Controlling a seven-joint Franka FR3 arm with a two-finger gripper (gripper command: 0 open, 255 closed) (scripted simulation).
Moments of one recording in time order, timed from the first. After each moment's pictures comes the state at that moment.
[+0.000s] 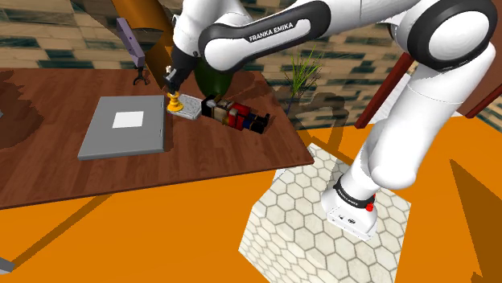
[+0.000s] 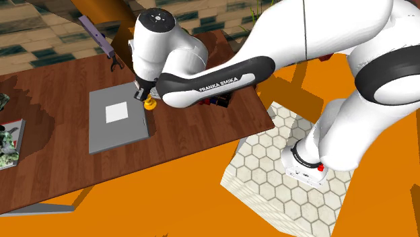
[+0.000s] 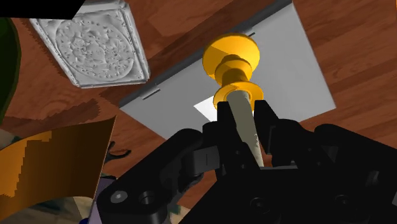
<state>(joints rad) 0.25 0.11 0.19 -1.94 -0.09 2.48 0.12</state>
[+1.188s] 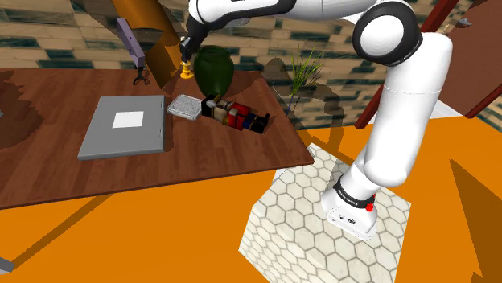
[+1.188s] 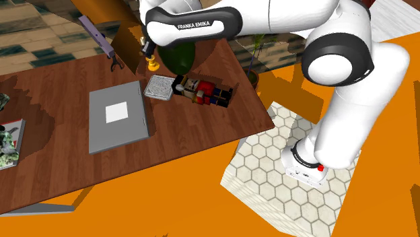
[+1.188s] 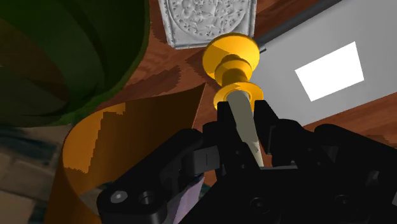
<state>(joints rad) 0.06 0.34 0.11 -1.56 0.05 2.33 -0.24</state>
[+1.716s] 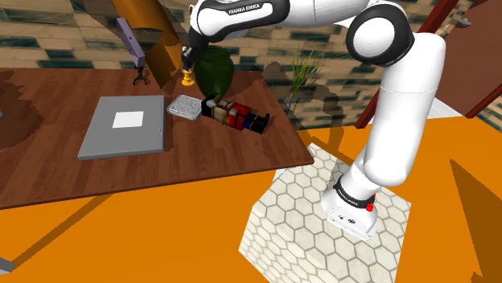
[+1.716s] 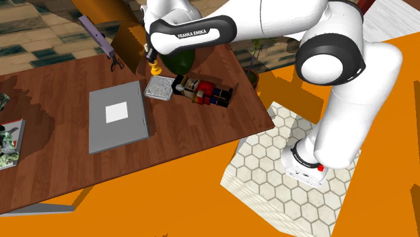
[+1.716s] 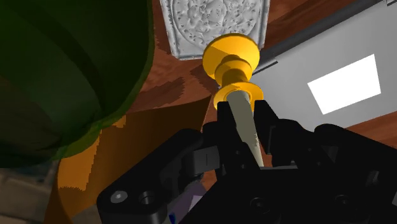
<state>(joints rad) 0.05 0.38 0.11 -1.60 0.06 2.40 -0.26</state>
